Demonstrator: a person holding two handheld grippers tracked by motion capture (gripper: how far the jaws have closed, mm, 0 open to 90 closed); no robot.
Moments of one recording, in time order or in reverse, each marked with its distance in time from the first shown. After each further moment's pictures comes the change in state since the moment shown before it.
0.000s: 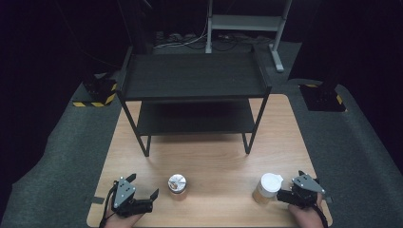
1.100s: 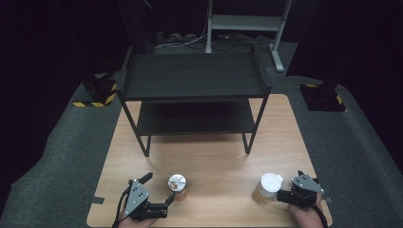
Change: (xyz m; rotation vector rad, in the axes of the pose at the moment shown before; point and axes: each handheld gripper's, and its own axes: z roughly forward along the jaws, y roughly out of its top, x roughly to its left) left arm -0.032 0.012 0.007 -0.109 -0.106 0.046; right arm 0.000 0.001 0.001 0.006 0.006 -0.012
